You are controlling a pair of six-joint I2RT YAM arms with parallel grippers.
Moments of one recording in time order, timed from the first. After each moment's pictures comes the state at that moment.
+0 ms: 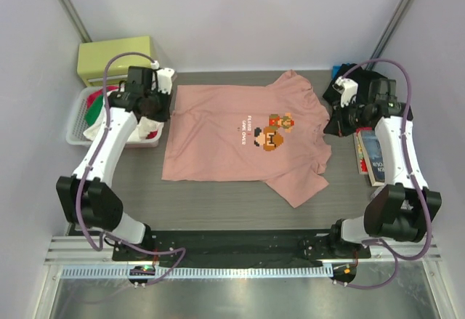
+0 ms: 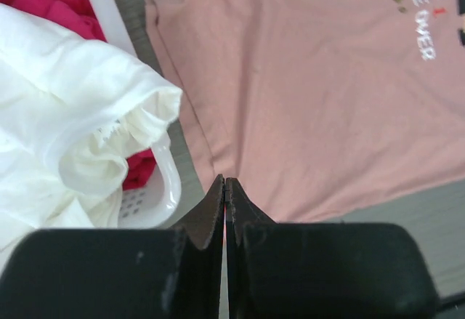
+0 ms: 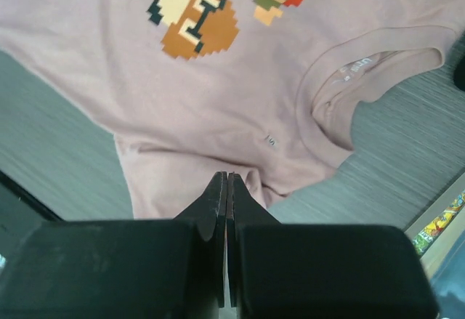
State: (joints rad) left arm -0.14 1.49 1.47 -0.82 0.18 0.15; right arm -0.20 1.38 1.30 -0.95 -0.65 -0.48
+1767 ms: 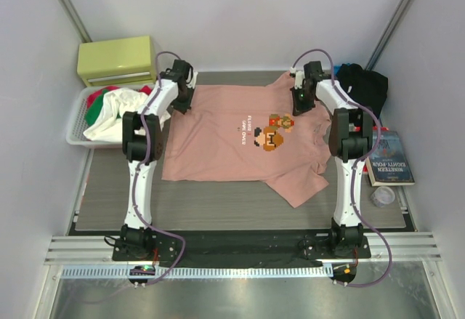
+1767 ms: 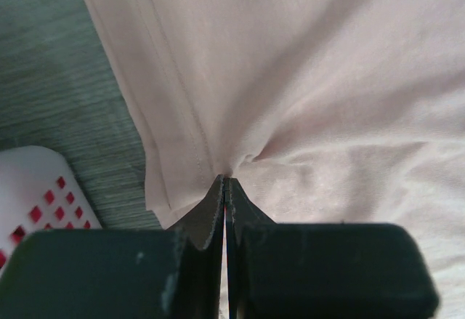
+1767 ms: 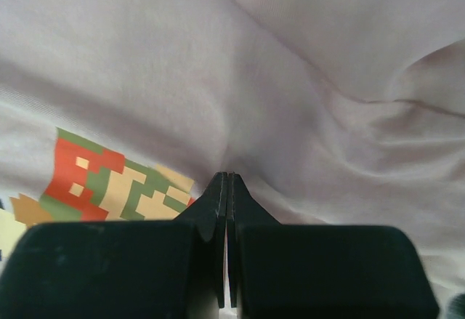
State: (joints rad) left arm -0.20 2.43 2.18 -0.86 -0.07 0.07; right arm 0.08 2.34 1.99 -0.75 -0.20 -0.13
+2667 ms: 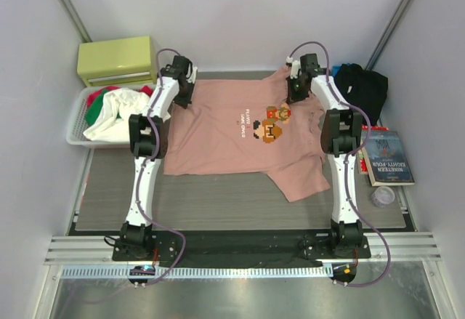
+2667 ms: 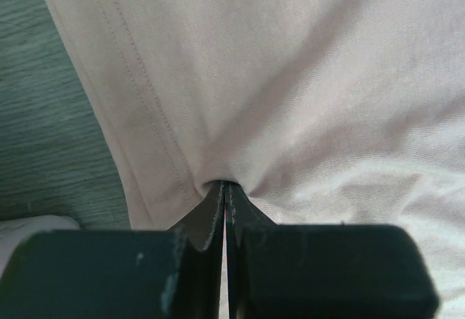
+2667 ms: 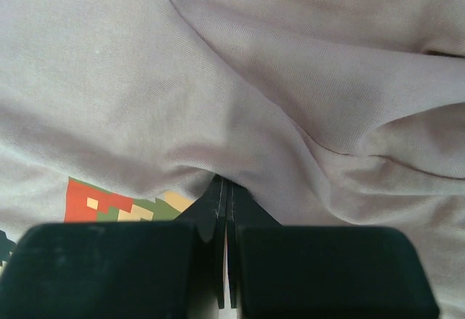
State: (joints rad) left arm -0.17 2.64 2.50 -0.96 -0.04 0.07; right arm 0.09 2.56 2.31 -0.76 -0.24 -0.11
